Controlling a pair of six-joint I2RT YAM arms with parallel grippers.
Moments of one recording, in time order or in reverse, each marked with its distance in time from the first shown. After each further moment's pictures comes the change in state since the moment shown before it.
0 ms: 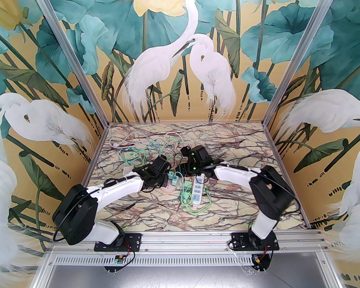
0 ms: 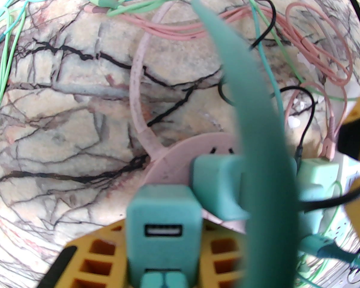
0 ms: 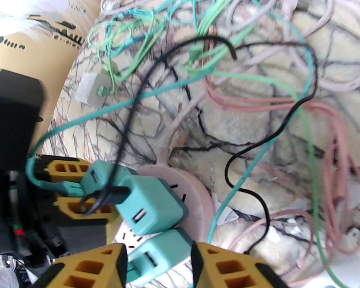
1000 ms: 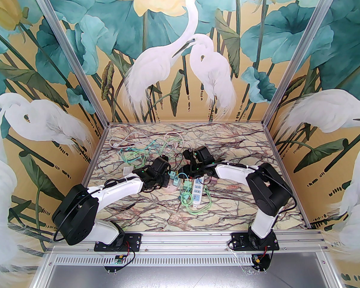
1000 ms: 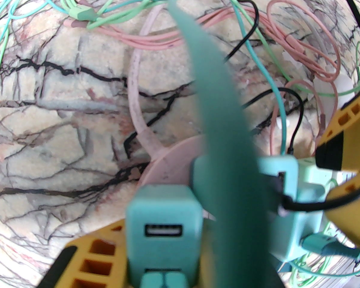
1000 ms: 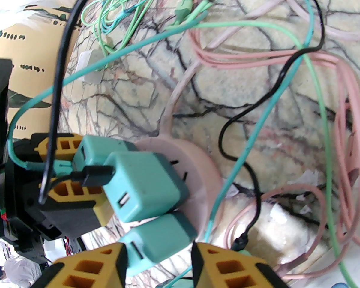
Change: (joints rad) left arm 0.006 0.000 -0.033 0.084 0.032 0.044; right arm -0.050 -0.002 -0.026 -0.042 -0.146 0.005
